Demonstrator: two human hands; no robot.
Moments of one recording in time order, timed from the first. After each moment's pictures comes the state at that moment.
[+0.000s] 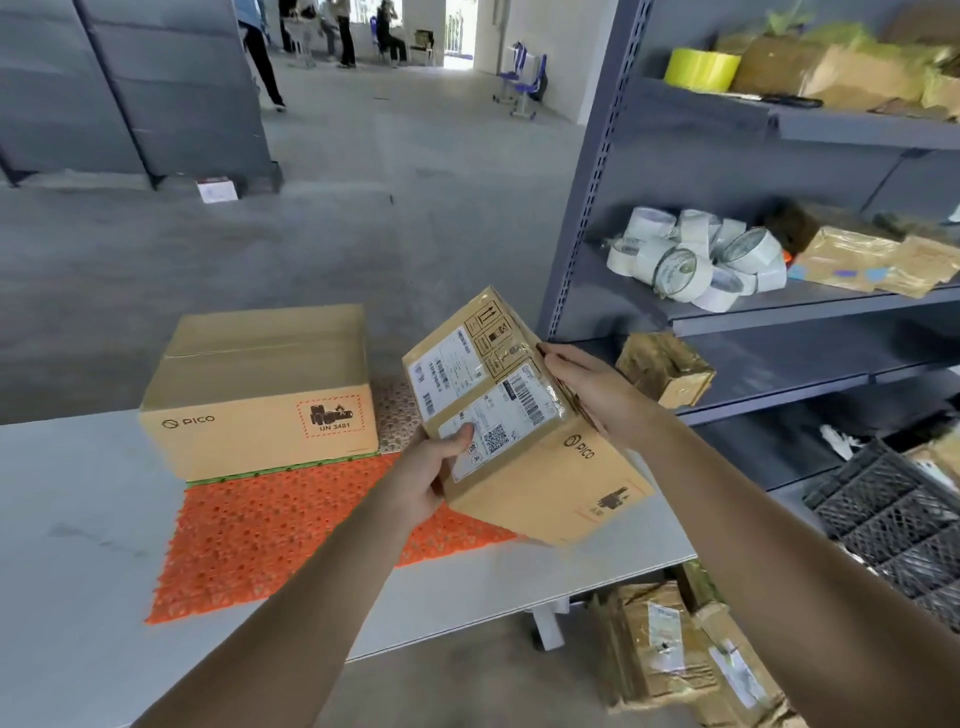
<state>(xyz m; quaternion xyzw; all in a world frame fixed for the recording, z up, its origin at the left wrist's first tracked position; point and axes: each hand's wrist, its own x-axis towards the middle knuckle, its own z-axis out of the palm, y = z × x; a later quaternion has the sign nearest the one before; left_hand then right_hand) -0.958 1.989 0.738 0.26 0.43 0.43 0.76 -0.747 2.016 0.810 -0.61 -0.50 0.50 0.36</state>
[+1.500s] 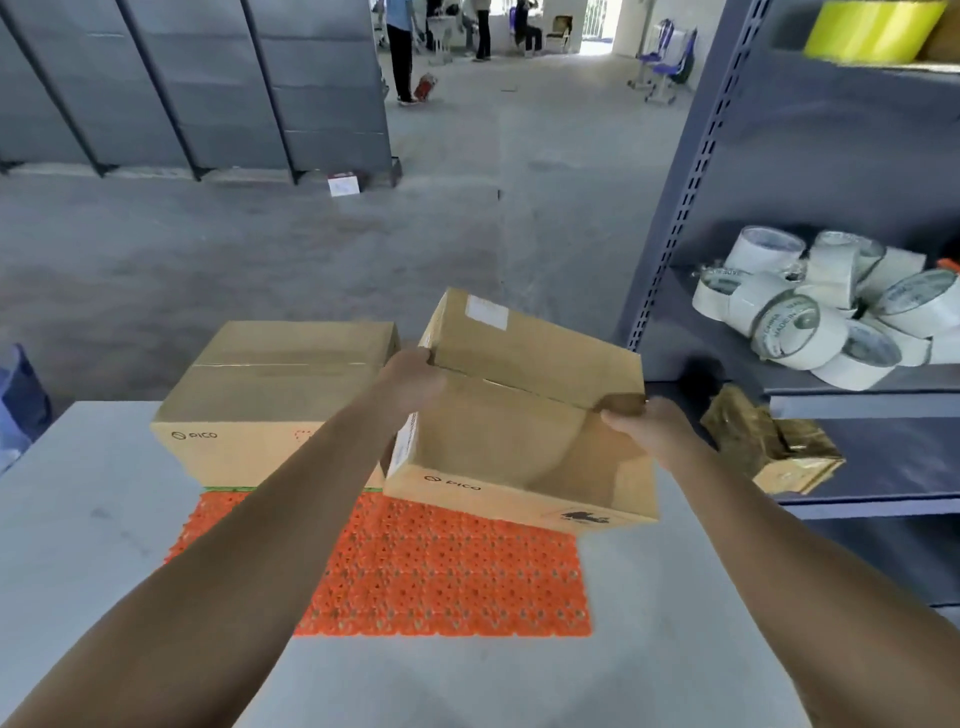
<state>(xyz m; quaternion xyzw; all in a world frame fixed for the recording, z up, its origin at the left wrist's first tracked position) -0.939 2.153 0.798 0.51 0.74 0.26 0.35 -0.639 2.205 0.708 -0.73 -0.52 0.37 0.24</state>
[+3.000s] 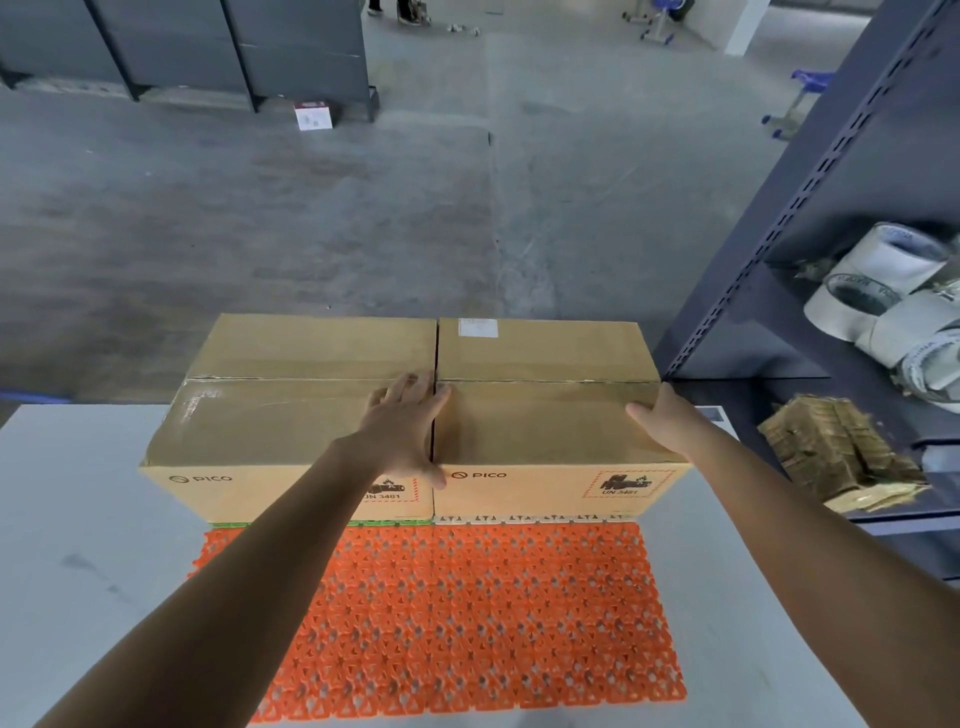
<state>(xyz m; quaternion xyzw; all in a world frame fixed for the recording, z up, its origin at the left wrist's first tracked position) -1.079 2.213 0.688 0.77 0.62 -0.07 0.14 -0.738 2.279 0.691 -0.78 -0.56 0.27 0.03</state>
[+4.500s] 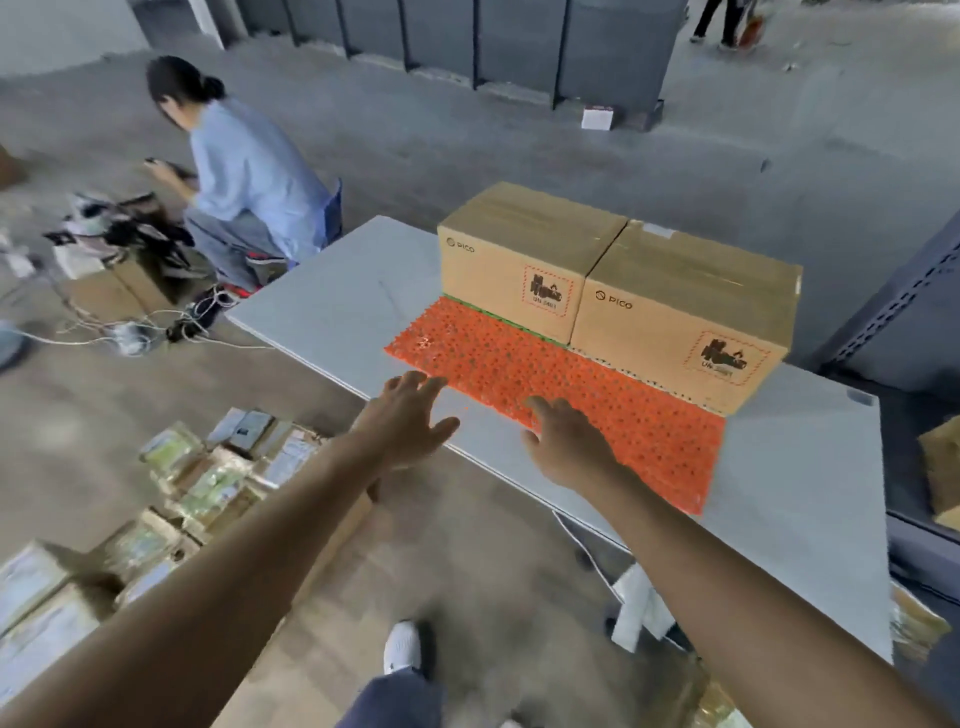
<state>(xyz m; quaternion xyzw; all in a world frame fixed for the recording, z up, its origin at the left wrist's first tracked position) -0.999 1.777 0.721 0.50 0.85 0.09 0.13 -0.829 1.911 0.694 -0.36 -0.91 0.21 -0.04</state>
